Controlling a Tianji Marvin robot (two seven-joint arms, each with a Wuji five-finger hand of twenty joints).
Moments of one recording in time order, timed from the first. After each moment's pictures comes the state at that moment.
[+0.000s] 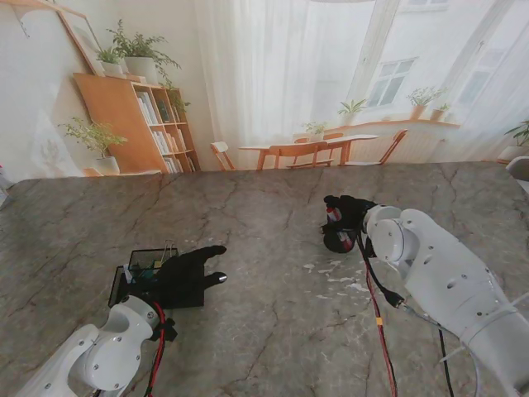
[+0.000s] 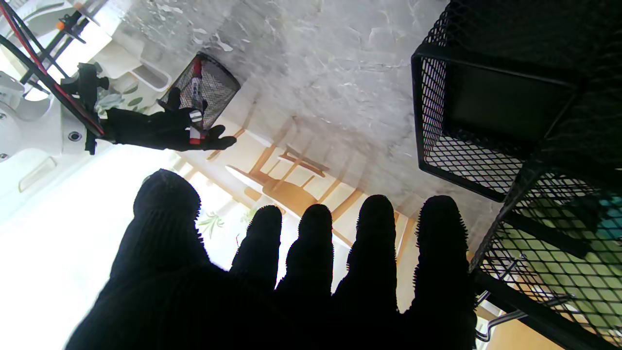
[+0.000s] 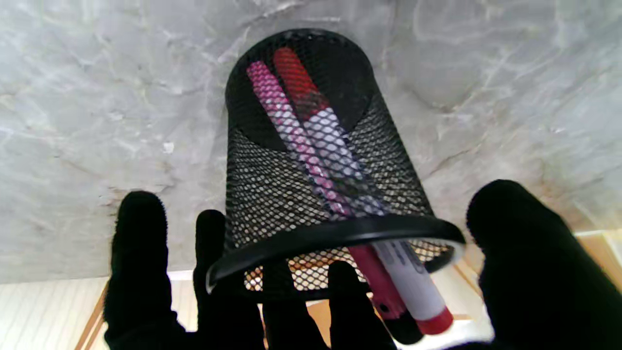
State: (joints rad) left arm 1.78 -1.09 -1.26 -1.76 0.64 -0.09 0.00; right arm -1.03 -1.04 0.93 -1.18 -0.76 0.12 0.33; left_hand 0.81 -0.03 -0.04 -0.07 0.39 0.11 0.12 0.53 0.46 0.15 0.09 0.34 0.44 0.23 0.19 0.46 0.14 0.36 0.75 0.70; right_hand 0.35 -0.38 0.56 -0.01 0.15 0.12 -0.01 0.53 0.21 0.26 0.09 0.52 0.47 0.35 0.21 0.41 0.20 0.59 1.15 0.40
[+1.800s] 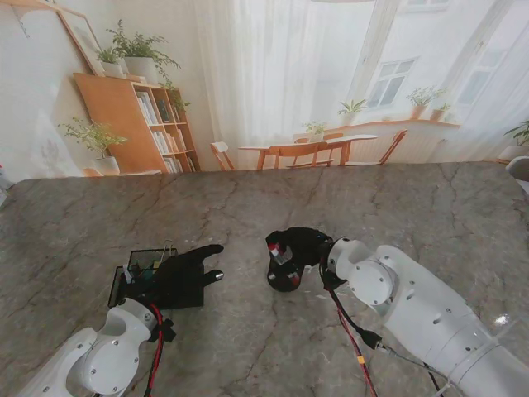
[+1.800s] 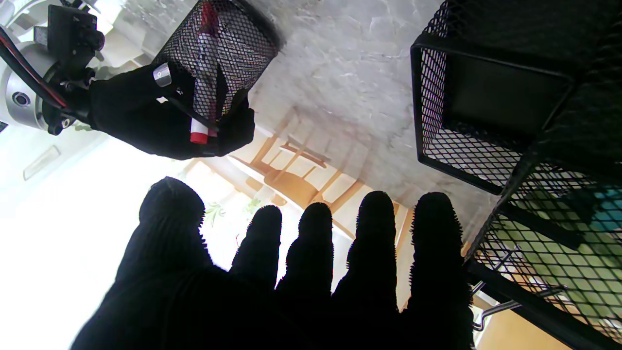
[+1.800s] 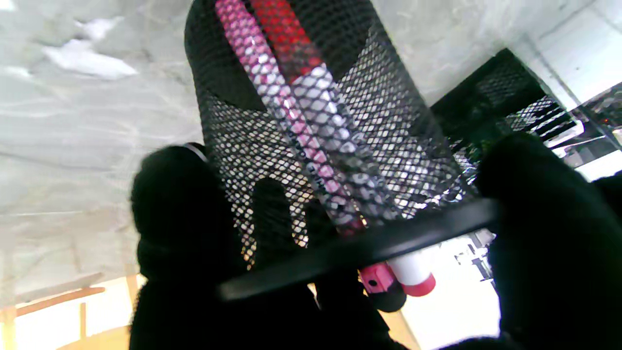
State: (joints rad) left arm 1.79 -1.10 -1.28 -1.76 0.64 -0.12 0.03; right arm -1.16 -1.06 0.85 -1.30 -0.63 -0.28 0.15; left_hand 0.82 0.01 -0.04 -0.07 0.39 0.11 0.12 0.53 0.48 0.15 0.09 0.34 0.46 0.23 0.21 0.48 0.15 0.32 0.78 0.70; right_hand 0.42 -0.61 0.56 0.03 0.42 0.26 0.43 1.04 0.69 0.30 0.57 0.68 0.87 0.40 0.74 0.54 1.04 0.14 1.42 0.31
